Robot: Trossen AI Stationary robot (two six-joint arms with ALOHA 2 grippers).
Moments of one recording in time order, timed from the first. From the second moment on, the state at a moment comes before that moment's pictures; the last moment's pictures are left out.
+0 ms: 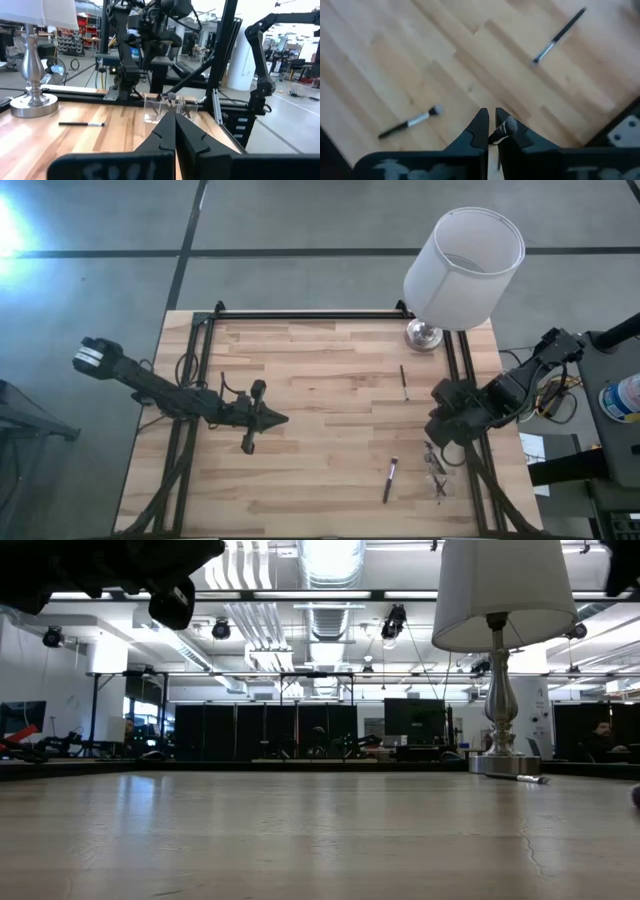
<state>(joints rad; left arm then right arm) -0.34 1.08 0.30 0.90 -0.24 -0.12 0.64 1.07 1.12 -1.38 0.36 1.40</state>
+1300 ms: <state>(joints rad) -0.34 1.08 0.29 0.90 -0.25 -0.12 0.66 1.04 0.84 -1.16 0.11 1.49</state>
